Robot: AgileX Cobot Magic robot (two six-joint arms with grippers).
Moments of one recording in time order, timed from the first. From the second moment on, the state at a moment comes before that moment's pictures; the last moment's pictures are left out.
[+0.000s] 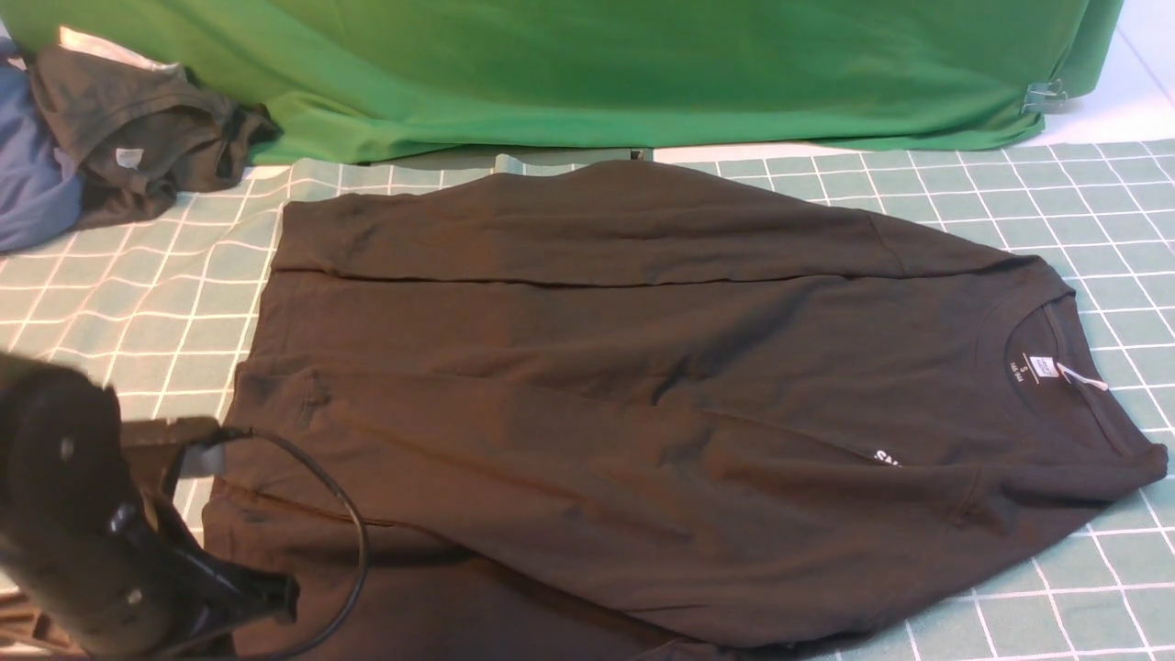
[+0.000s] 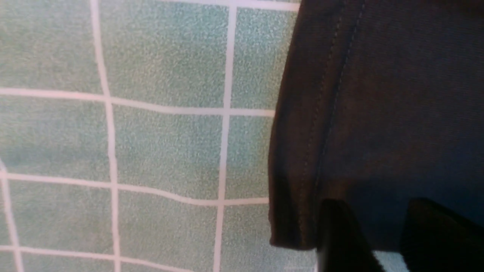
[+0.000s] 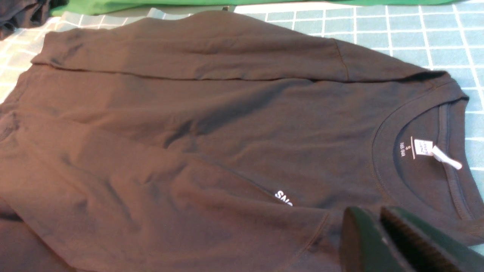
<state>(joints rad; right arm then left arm) 0.09 0.54 -0.52 0.47 0.60 -0.29 -0.16 1.35 -0.60 0.02 0.87 -0.33</state>
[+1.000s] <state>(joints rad) 0.09 0.54 -0.52 0.47 0.59 -0.29 -0.16 1.48 -0.58 0.05 0.83 -0.43</state>
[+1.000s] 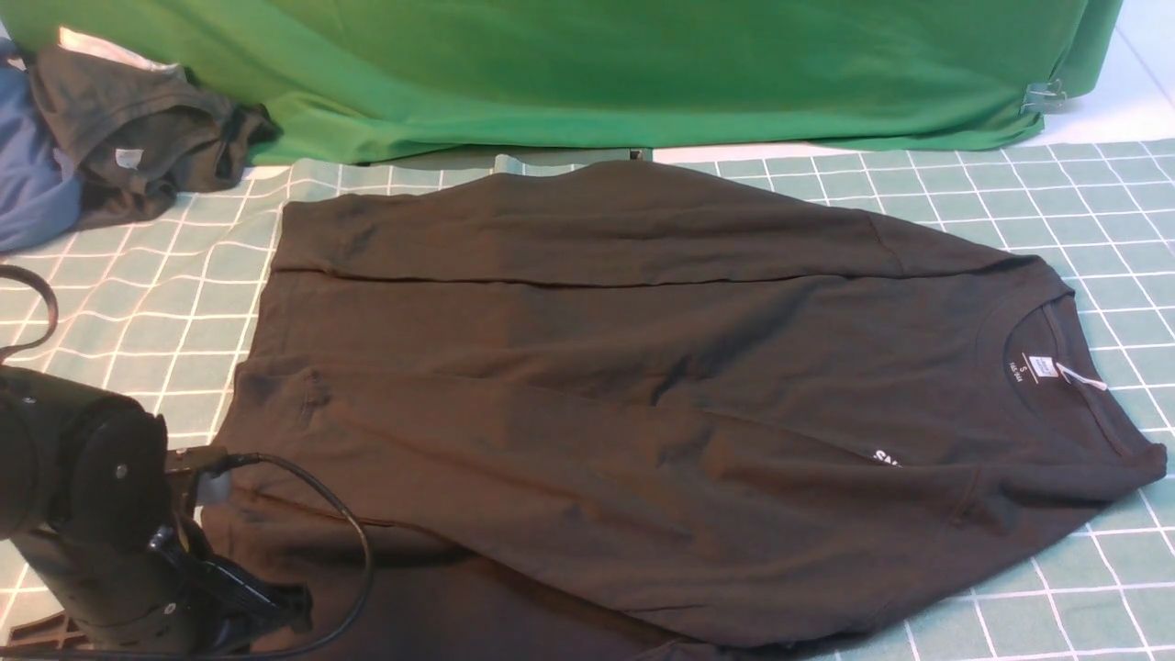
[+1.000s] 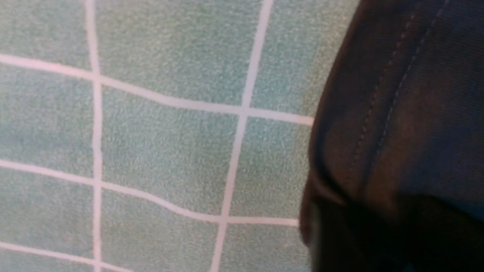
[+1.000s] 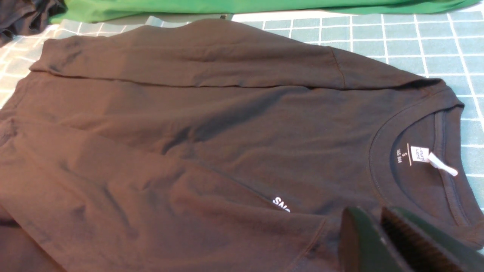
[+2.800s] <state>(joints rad) 0.78 1.59 -0.69 0.09 0.52 -0.43 -0.16 1.02 -0.57 0.02 1.17 -0.31</state>
